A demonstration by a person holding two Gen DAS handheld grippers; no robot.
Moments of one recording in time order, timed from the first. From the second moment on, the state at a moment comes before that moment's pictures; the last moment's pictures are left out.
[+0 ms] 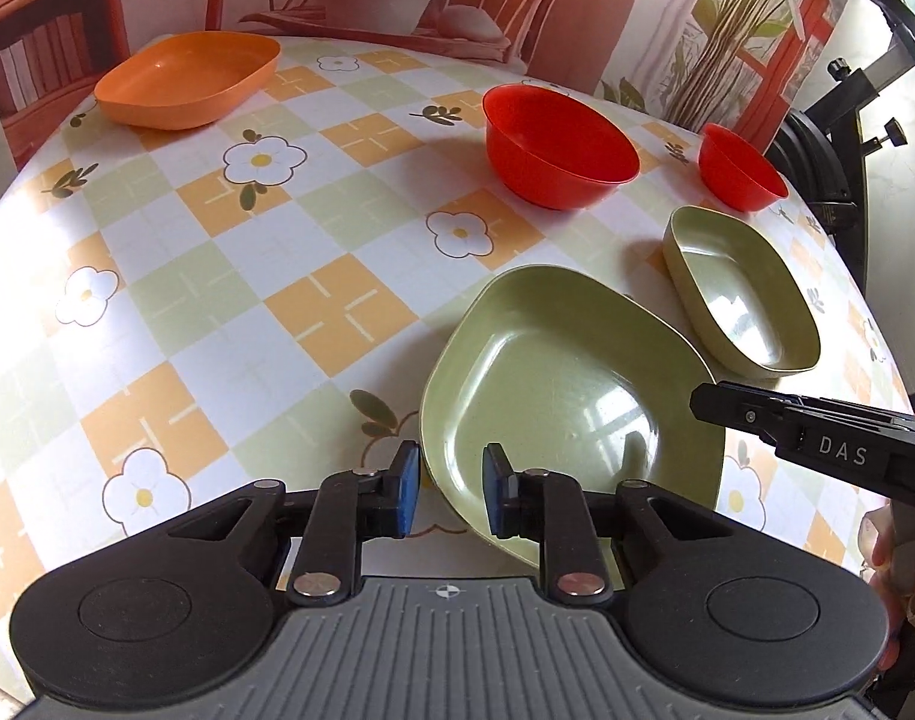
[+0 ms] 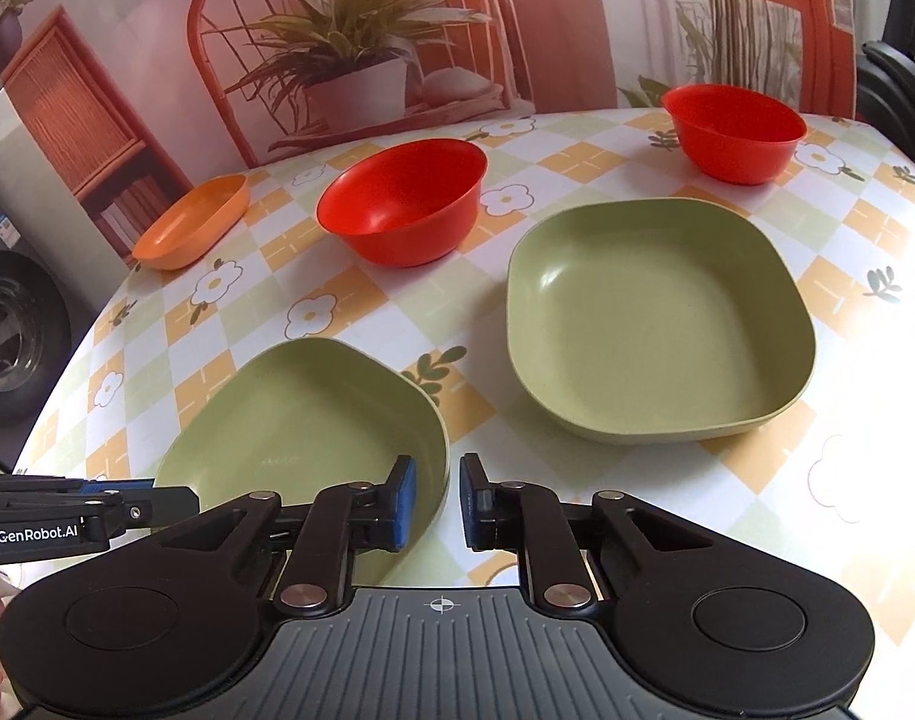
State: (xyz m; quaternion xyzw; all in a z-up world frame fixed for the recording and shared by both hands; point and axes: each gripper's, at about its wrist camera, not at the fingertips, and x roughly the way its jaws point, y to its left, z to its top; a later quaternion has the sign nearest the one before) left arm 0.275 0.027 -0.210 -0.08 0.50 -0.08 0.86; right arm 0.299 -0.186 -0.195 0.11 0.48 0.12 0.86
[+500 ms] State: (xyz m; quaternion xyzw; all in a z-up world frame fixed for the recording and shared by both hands) left arm 0.275 0.036 -0.203 -0.08 0.49 -0.06 0.87; right arm 0.295 -0.180 -0.189 0.12 0.47 0.12 0.86
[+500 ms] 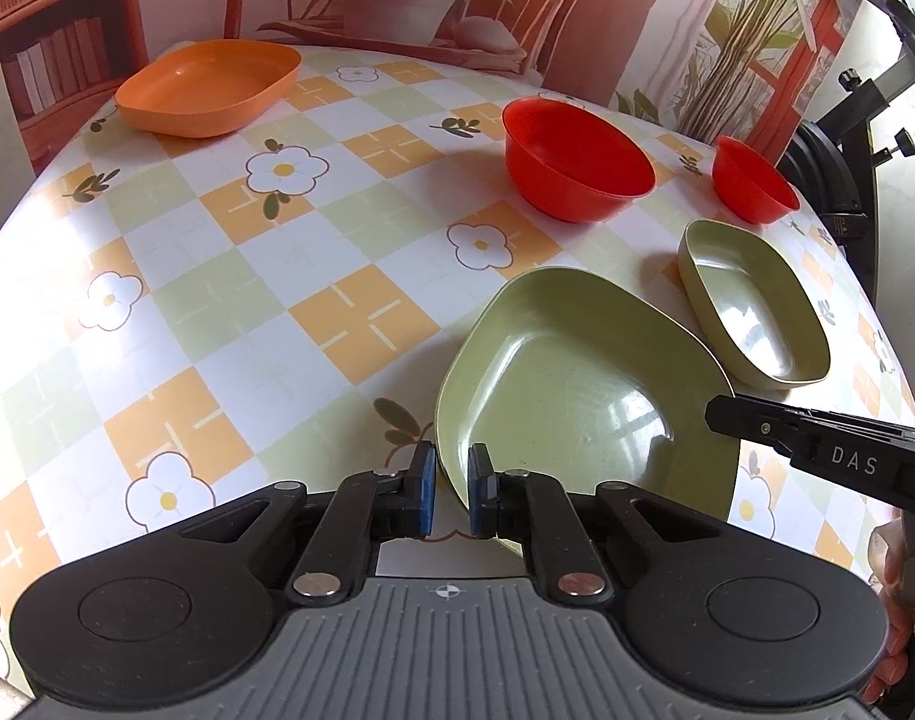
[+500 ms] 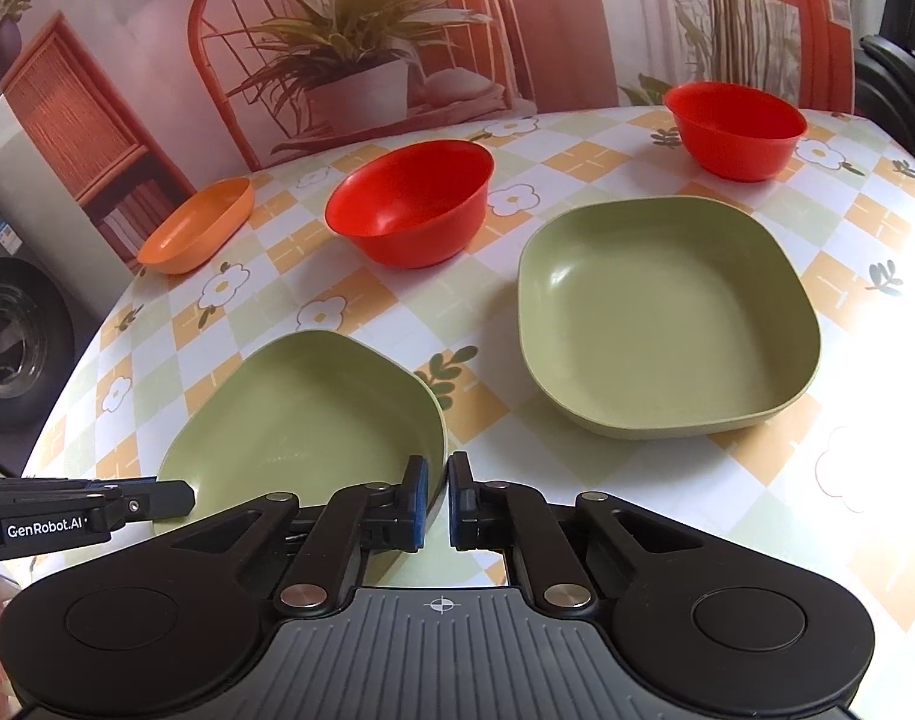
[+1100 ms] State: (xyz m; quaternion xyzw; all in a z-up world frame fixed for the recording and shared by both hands) left arm 0.304 0.009 -0.143 -0.03 0.43 -0.10 0.90; right arm 0.290 -0.215 -0.160 0.19 0.41 0.10 0.89
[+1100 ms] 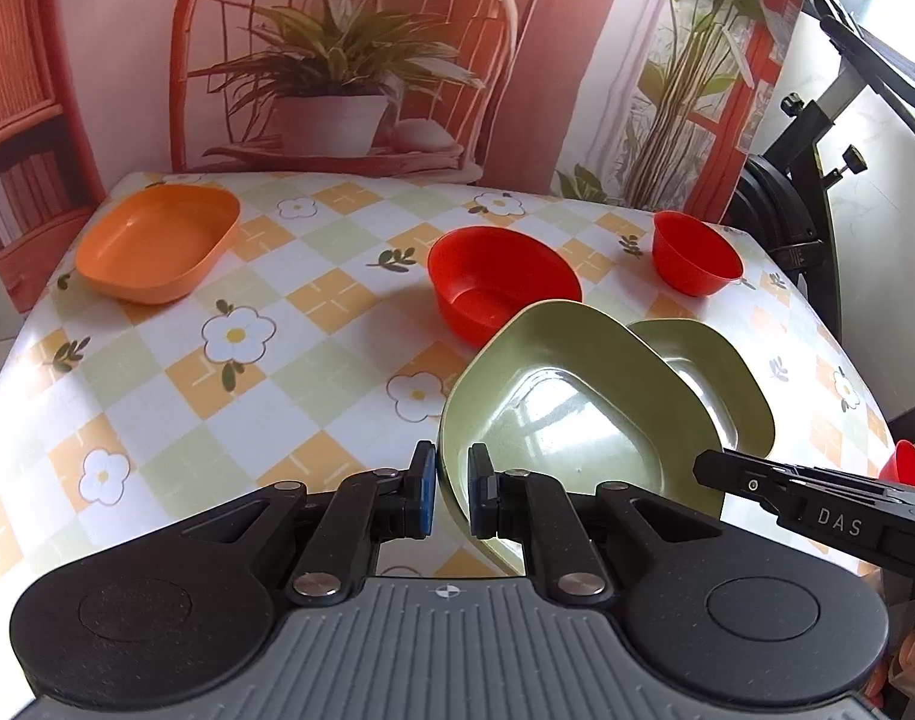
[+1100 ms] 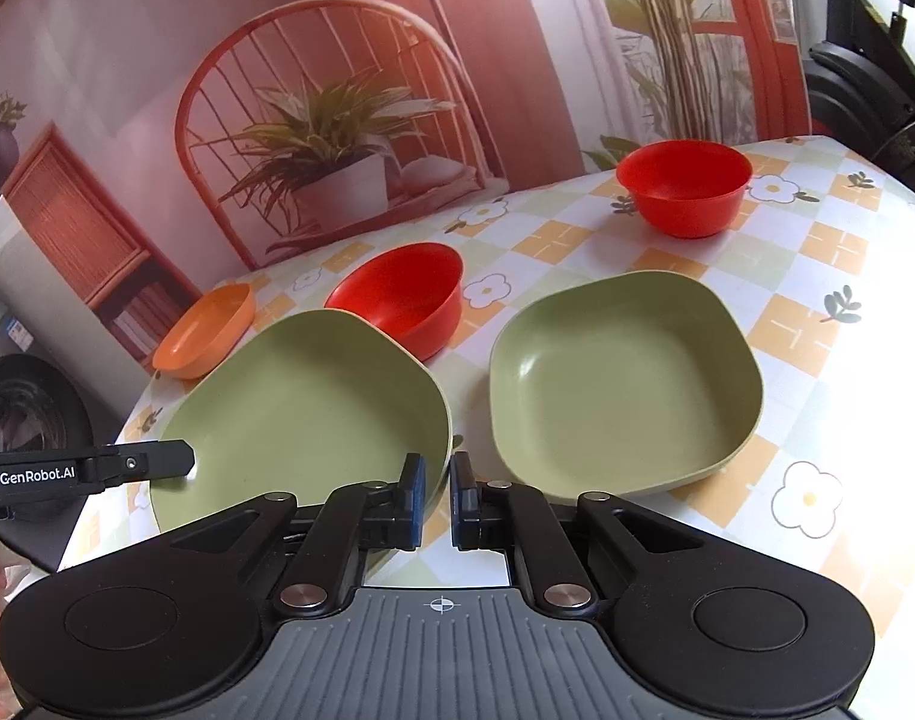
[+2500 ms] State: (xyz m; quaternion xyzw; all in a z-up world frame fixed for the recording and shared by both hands) left arm 0.416 -0.168 -0.199 0.17 0.43 -0.17 0.87; right arm 0.288 -0.308 -0.196 0.24 0.37 -0.05 0.89
